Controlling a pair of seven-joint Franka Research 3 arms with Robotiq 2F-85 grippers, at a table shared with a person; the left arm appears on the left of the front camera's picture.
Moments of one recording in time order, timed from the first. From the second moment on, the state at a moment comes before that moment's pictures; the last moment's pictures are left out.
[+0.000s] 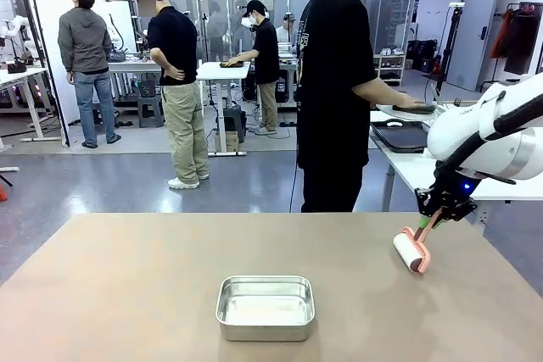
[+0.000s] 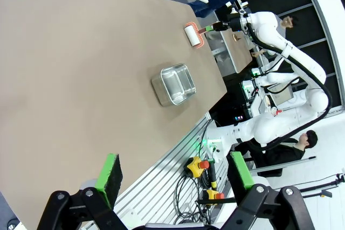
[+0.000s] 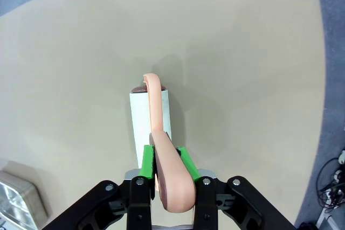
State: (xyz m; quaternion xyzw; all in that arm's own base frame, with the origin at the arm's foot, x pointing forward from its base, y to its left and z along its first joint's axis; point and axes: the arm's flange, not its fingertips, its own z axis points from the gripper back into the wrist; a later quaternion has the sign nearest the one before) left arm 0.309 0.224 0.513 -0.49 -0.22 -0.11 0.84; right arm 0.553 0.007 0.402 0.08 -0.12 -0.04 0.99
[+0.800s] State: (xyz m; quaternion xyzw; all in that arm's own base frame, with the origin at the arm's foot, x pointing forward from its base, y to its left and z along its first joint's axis) left arm 0.309 0.224 0.513 -0.49 -0.22 -0.11 0.84; right arm 0.546 -0.075 0.402 -0.08 -0.19 -0.06 0.98
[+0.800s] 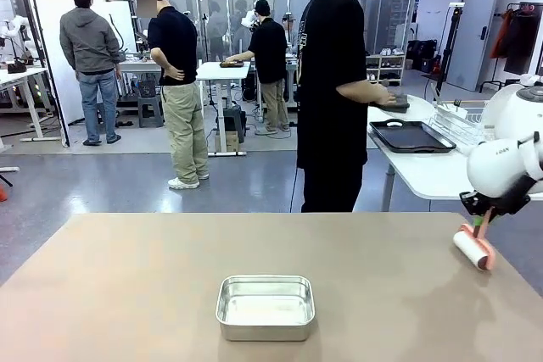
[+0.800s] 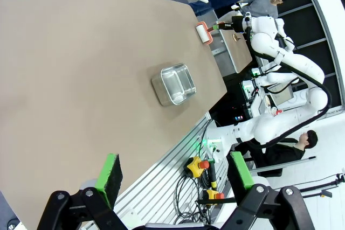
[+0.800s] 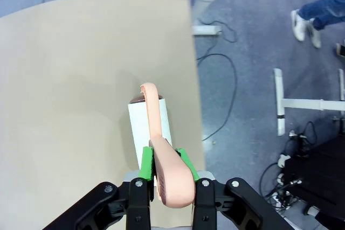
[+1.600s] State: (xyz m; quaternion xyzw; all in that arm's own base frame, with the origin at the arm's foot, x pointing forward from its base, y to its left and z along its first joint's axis) left arm 0.309 0.223 0.513 -0.49 -0.22 -0.11 0.84; right arm 0.549 -0.091 0.431 -0.10 -0.22 -0.10 0.97
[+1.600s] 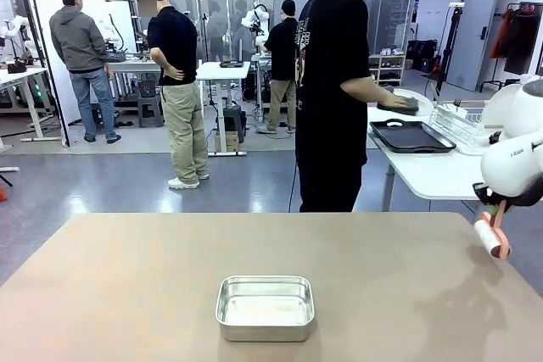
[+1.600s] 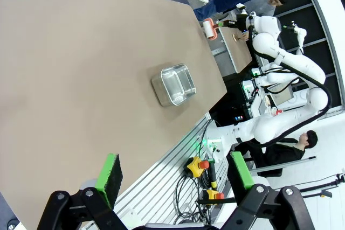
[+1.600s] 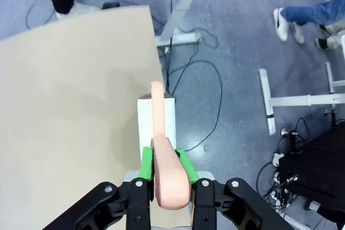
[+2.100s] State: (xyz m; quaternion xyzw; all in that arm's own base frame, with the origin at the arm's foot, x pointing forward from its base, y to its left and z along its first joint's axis) left arm 0.309 0.223 0.513 -0.49 -0.22 -0.11 0.84; right arm 0.530 -0.085 0.537 -0.09 -0.26 -0.08 0.96
